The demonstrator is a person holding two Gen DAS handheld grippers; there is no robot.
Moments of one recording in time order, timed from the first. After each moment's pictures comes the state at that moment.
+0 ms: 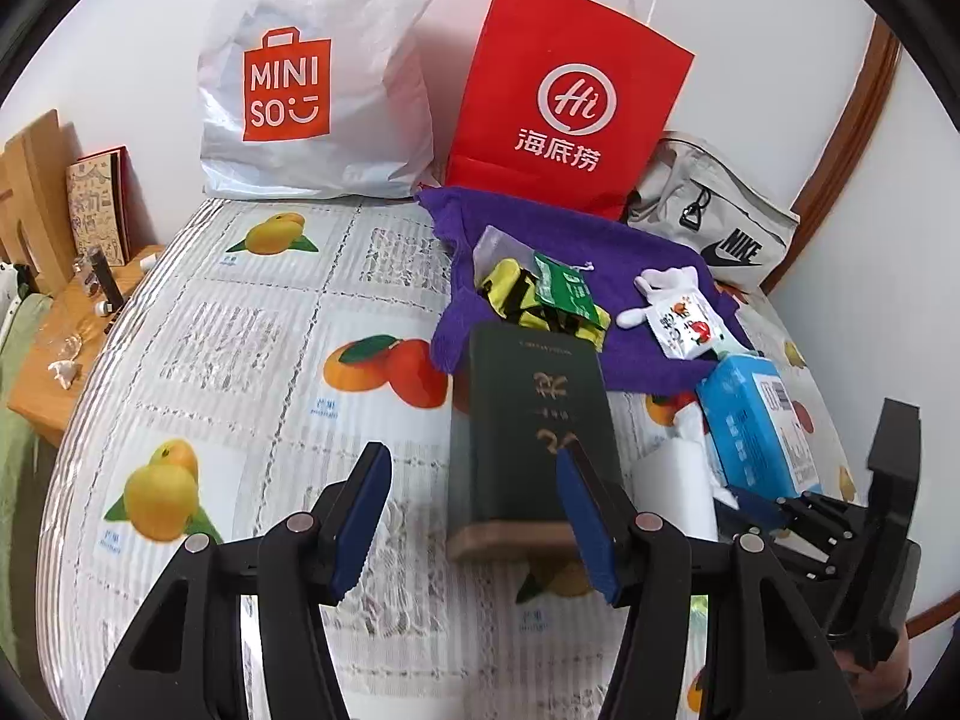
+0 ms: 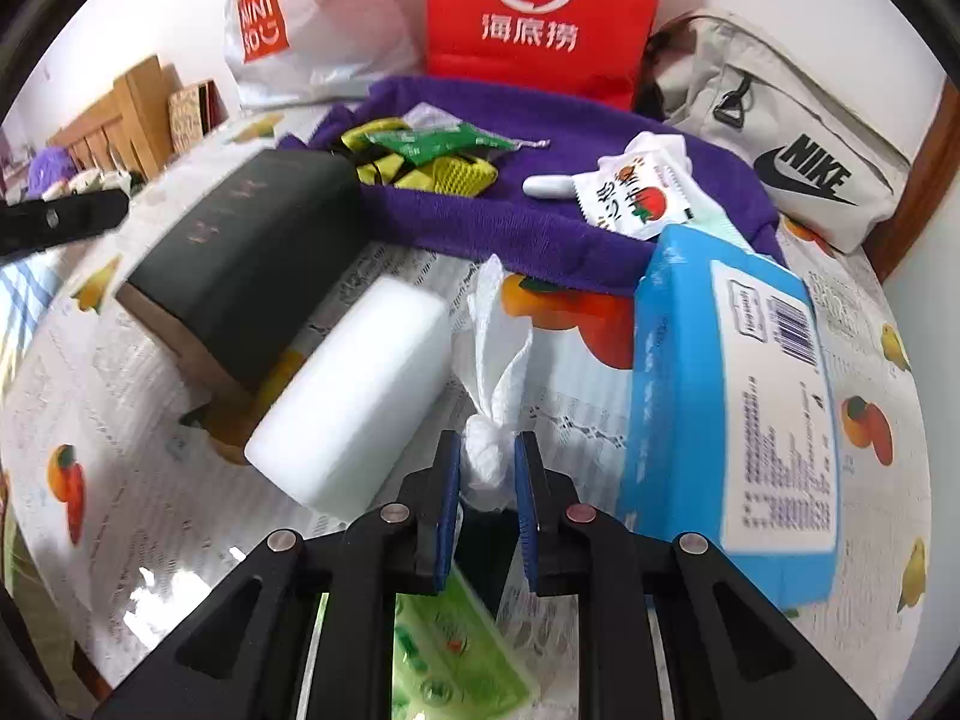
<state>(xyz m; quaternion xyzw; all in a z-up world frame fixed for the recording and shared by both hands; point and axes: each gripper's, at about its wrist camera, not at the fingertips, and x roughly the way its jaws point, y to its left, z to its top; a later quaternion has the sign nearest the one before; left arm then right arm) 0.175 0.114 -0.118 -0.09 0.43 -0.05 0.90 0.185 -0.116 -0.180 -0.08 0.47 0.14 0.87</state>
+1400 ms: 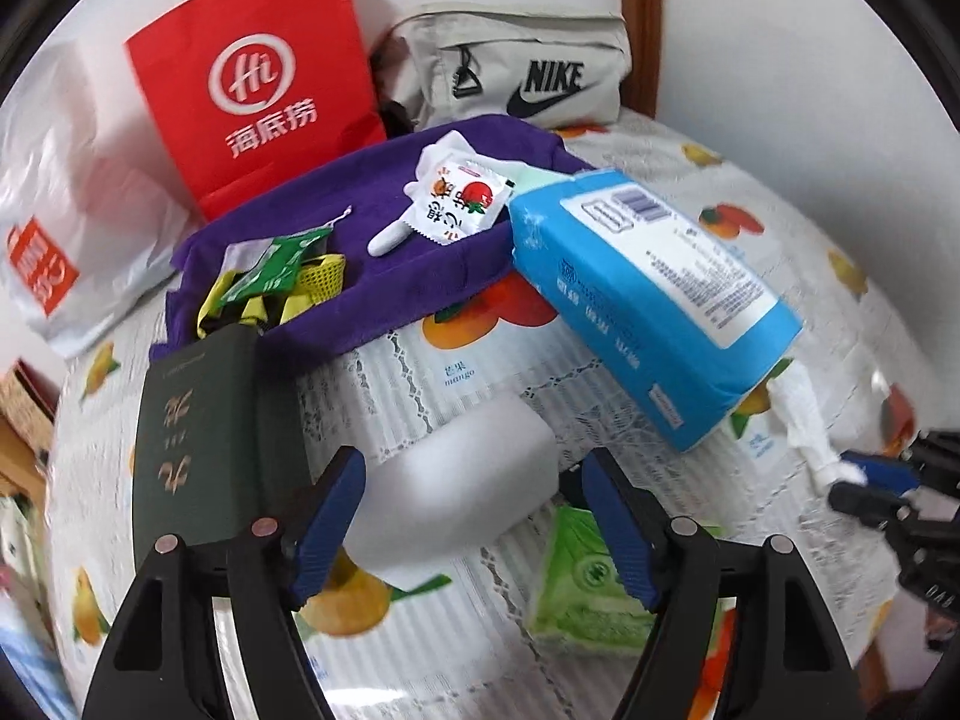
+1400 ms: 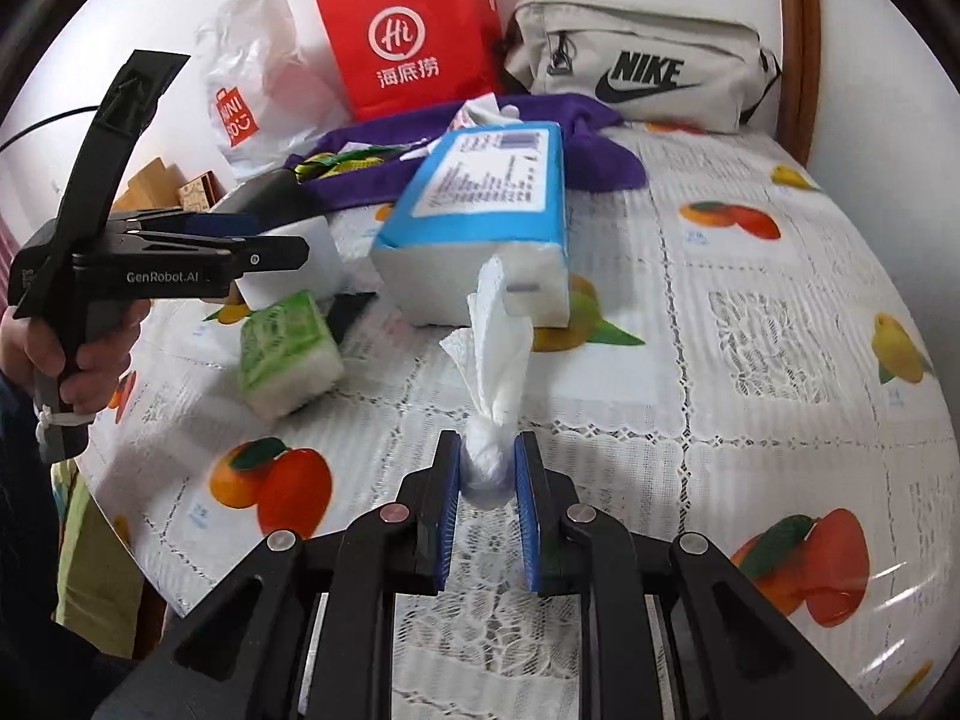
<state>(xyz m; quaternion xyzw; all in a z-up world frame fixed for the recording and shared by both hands) 0.175 -0.071 -0.161 0.16 0.44 -0.15 0.87 0.075 -0.266 -0.203 0.05 0.43 0.15 0.89</state>
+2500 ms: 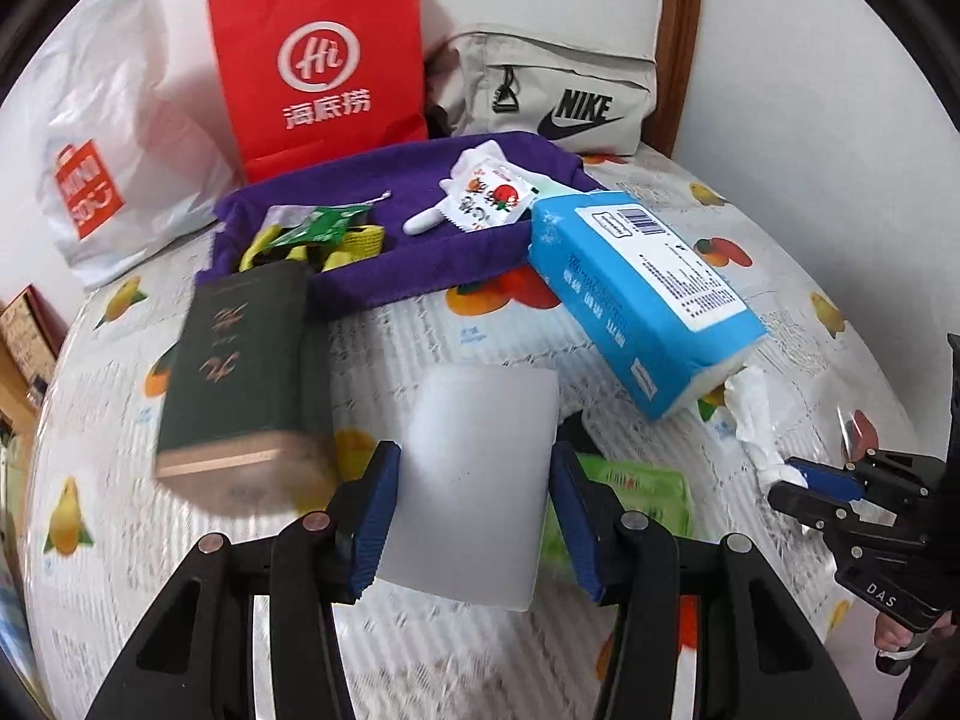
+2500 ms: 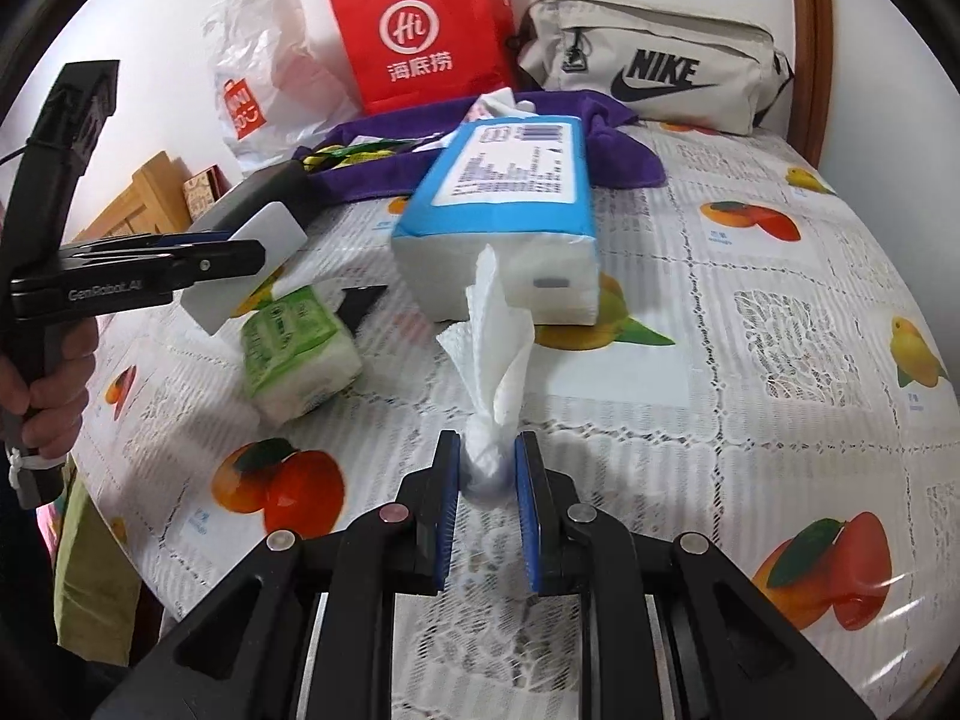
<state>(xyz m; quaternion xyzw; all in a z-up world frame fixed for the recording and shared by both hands) 0.129 -0.036 -0.148 0.07 0.43 -0.13 0.89 0.072 -0.250 -0.204 0.04 0.43 0.15 0.89</state>
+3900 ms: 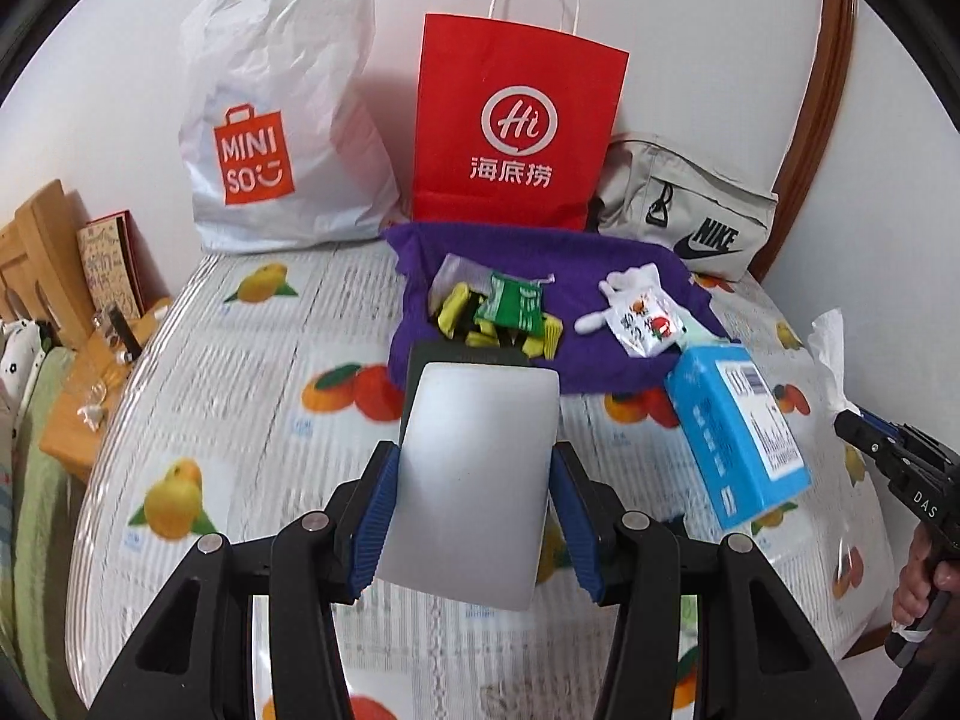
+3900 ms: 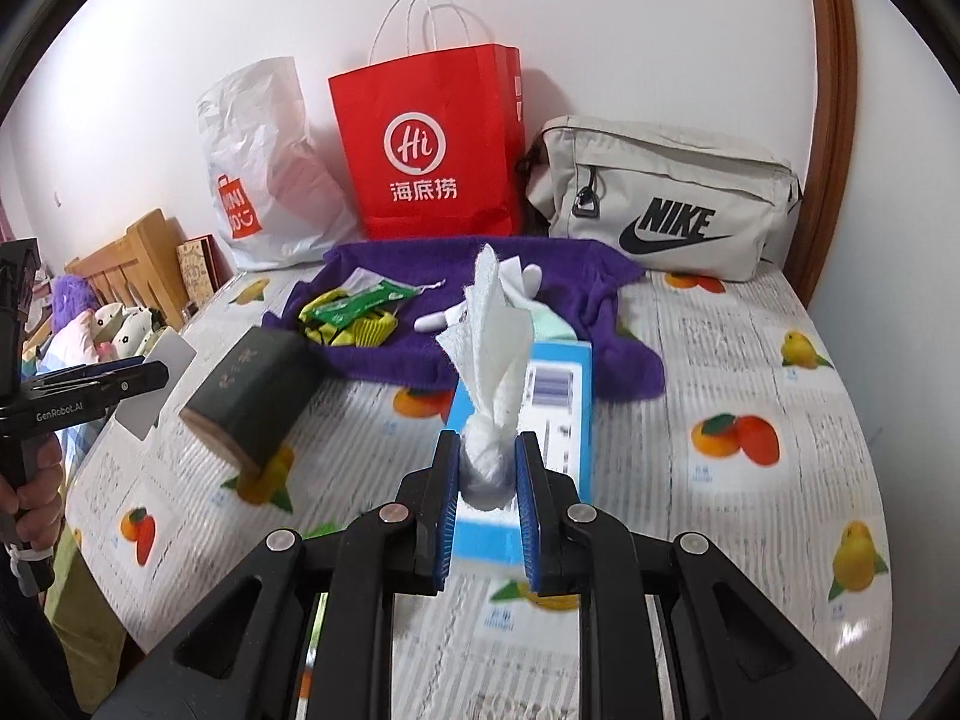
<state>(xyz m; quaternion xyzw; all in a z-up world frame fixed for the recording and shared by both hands) 0.155 0.067 -0.087 -0.04 0.40 -0.04 0.91 0.156 -0.237 -0.100 0.02 0.37 0.14 0.92</state>
